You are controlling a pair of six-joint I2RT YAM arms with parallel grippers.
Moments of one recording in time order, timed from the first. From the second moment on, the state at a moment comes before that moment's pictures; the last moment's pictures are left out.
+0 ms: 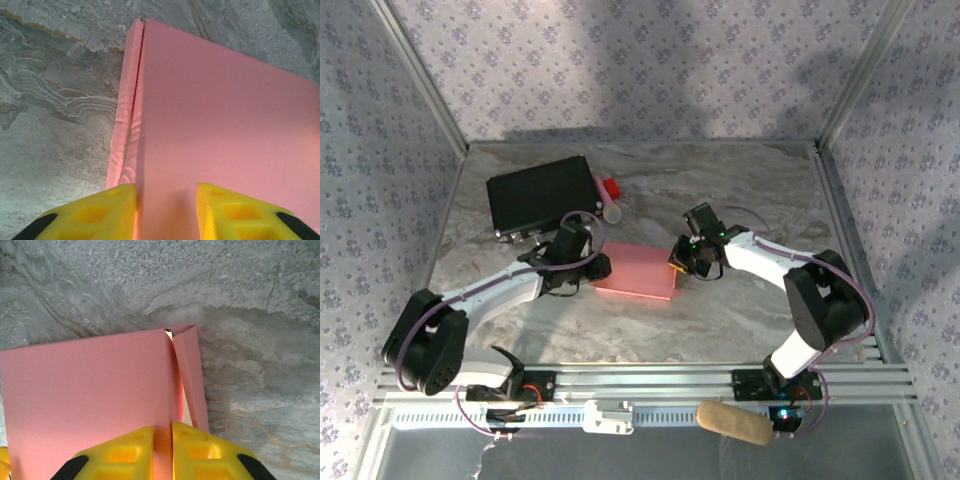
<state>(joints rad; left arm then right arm) -0.61 1.34 0.70 -0.27 0.11 -0.72 0.53 1.60 0.93 -0.40 -0.27 0.97</state>
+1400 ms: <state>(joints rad) -0.68 1.35 0.63 -0.13 0.09 -0.86 0.52 1.63 0.99 -0.49 -0.19 0.91</state>
